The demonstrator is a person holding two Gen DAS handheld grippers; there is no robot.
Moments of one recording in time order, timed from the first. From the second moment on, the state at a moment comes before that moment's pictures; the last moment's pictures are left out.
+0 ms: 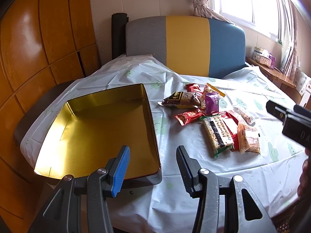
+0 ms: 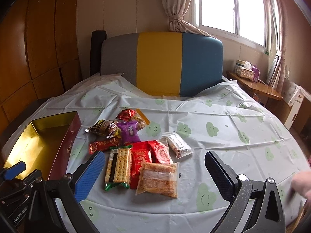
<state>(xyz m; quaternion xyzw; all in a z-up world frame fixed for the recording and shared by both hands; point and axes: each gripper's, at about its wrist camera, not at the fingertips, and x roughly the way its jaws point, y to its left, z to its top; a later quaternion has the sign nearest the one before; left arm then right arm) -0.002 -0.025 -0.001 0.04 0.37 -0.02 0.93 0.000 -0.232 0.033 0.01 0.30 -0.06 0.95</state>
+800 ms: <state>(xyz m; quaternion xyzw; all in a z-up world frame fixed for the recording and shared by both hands) 0.042 -0.067 -0.020 0.00 0.46 -0.18 0.87 0.068 -0.373 0.014 0.08 0.39 -0.10 0.91</state>
